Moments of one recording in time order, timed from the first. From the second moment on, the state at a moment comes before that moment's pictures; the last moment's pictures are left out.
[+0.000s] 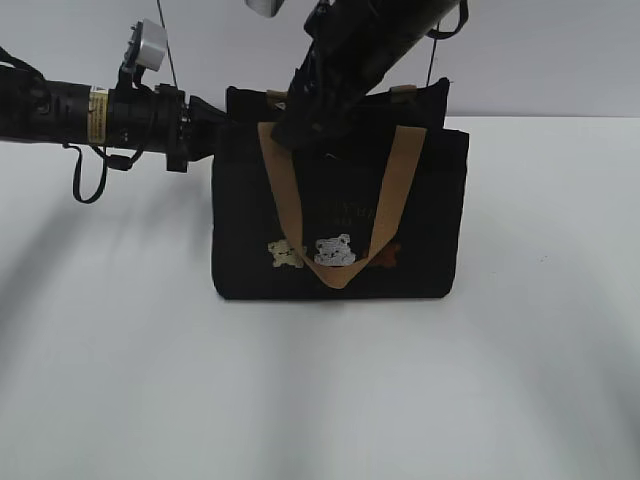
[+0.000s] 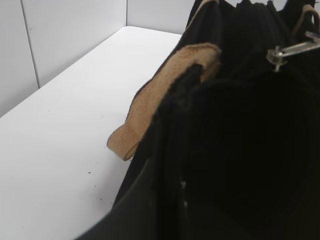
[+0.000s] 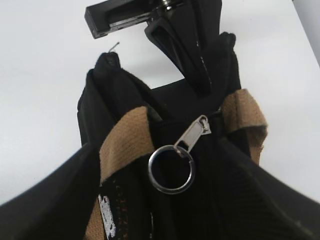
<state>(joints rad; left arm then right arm) -0.10 2.26 -1.49 1.57 -1.22 -0.96 0.50 1.95 -1.68 0.47 0.84 -1.07</state>
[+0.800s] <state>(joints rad) -0.10 2.26 -1.49 1.57 -1.22 -0.96 0.50 1.96 -1.68 0.46 0.82 -1.07</state>
